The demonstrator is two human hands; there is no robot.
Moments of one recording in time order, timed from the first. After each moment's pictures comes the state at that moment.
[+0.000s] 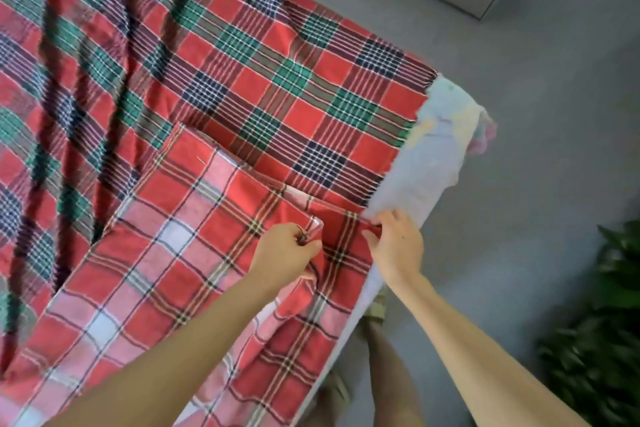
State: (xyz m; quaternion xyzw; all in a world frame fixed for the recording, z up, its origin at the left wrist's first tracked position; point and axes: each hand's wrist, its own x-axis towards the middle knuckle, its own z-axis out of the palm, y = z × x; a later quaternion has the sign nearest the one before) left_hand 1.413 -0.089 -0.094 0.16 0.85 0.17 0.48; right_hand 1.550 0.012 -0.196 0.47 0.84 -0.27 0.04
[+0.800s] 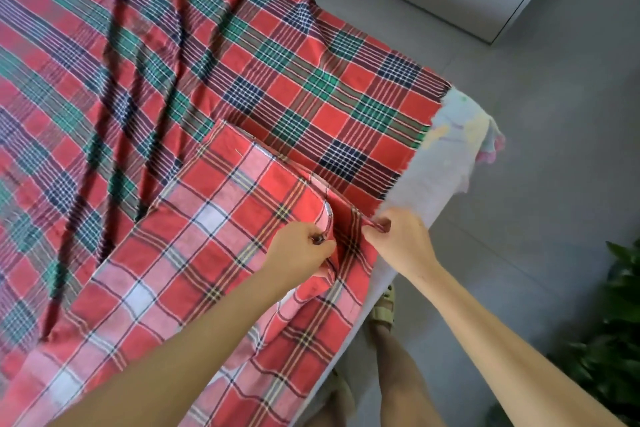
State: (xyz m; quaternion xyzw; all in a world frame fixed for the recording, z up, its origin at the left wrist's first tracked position) left_hand 1.424 -0.124 -0.049 0.19 0.84 0.19 0.47; right_hand 1.538 -0.007 -0.101 0.45 0.78 -0.42 0.08
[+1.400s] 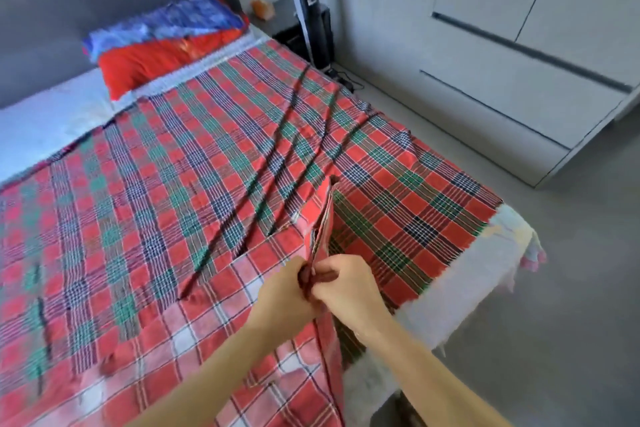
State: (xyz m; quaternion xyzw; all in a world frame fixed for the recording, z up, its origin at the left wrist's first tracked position) left_hand 1.427 -0.336 0.120 0.22 0.92 0.25 0.21; right_hand 1.482 -0.231 0.124 0.25 0.79 -0.56 0.02
